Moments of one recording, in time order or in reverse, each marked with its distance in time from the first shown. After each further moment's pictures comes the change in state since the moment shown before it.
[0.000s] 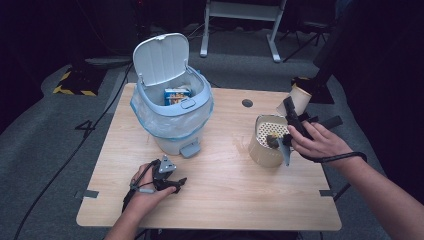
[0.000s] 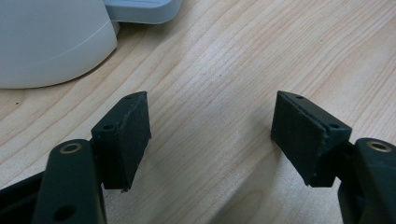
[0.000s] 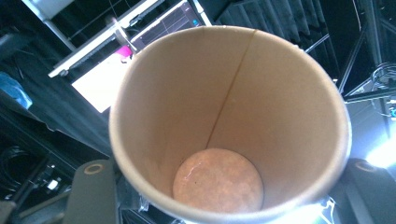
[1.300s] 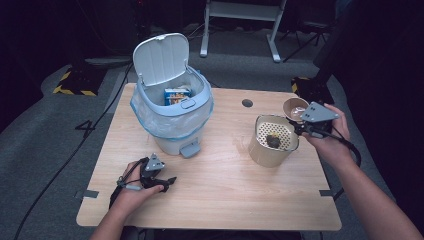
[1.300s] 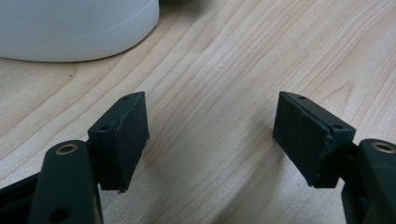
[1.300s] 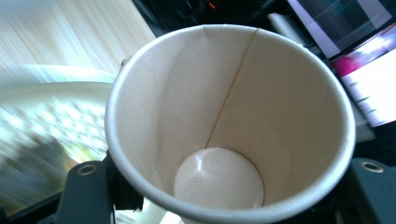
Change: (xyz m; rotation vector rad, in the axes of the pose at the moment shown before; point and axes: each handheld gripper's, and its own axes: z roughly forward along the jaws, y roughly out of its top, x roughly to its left) left arm 0.029 -0.015 -0.015 0.000 -0.025 0.017; right arm 0.023 -0.059 0.023 -0.318 0.720 1.730
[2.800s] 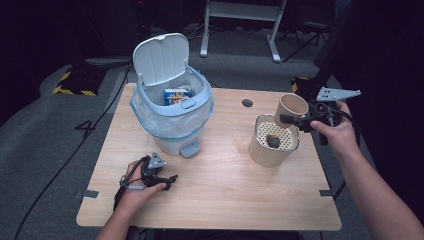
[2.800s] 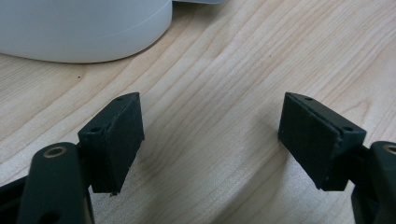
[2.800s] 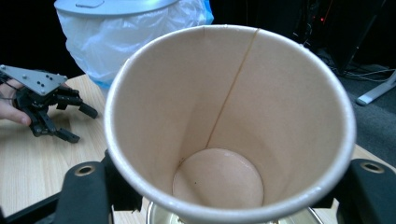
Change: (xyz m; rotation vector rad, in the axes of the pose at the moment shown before) left arm -0.001 0.005 0.005 0.003 0.040 -0.041; right arm -0.027 0.015 -0.004 -0.198 0.515 0.494
